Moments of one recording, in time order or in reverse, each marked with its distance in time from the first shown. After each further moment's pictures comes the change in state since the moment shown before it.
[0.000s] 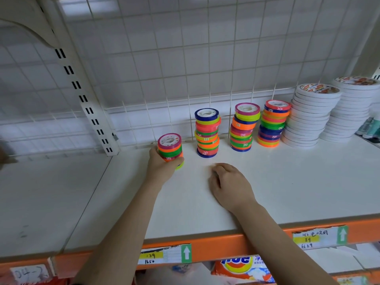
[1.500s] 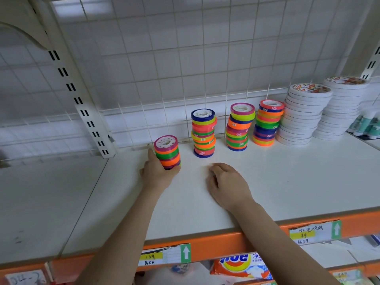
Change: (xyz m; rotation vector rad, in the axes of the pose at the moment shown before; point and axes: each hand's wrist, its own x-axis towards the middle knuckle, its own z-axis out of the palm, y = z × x) left_hand -0.015 -0.007 -0.001 0.341 0.082 0.089; right_hand -0.001 -0.001 -0.001 -0.005 -0.006 0.007
